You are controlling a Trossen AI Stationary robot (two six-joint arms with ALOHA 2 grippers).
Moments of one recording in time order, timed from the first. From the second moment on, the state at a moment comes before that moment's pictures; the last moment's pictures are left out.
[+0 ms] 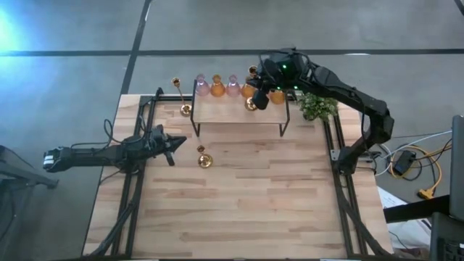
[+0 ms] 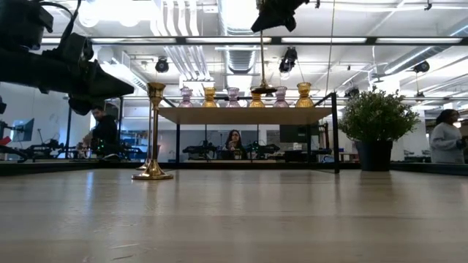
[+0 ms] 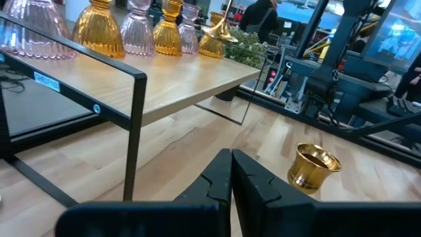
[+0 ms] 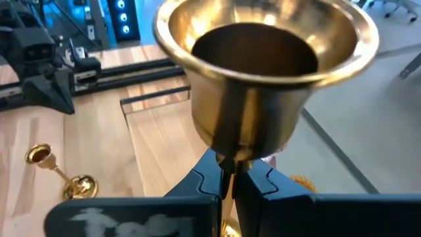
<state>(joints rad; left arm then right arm) 0.11 0.32 0.01 0.18 -0.31 -0.28 -0.44 1.59 1.77 -0.68 -0.01 -0.08</state>
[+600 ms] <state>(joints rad) 0.11 0.32 0.01 0.18 -0.32 -0.29 -0.48 1.56 1.61 -0.57 -0.05 0.00</state>
